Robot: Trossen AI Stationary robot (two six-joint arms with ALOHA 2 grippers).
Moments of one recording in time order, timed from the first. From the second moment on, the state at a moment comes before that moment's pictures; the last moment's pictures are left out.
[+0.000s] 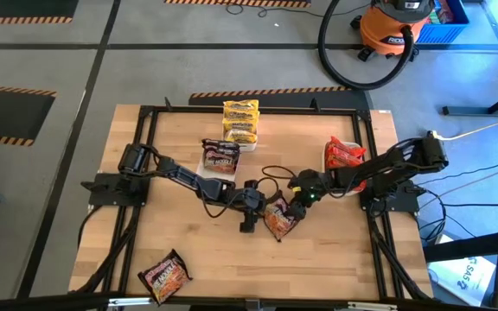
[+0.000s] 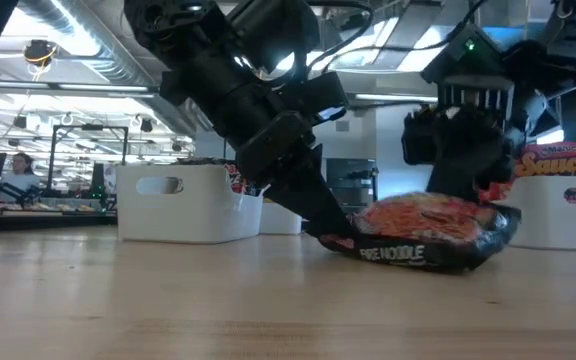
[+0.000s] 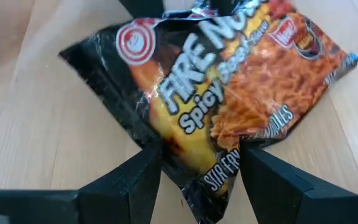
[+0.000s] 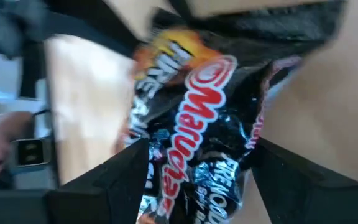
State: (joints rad) left arm -0.15 1.99 1.11 0.12 -0.10 -0.05; right arm 0.04 1.53 0.45 0.32 -0.35 0.80
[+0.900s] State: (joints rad) left arm -0.15 1.99 1.11 0.17 -0.20 -0.05; right arm 0.13 1.54 0.46 0.52 -0.23 0.75
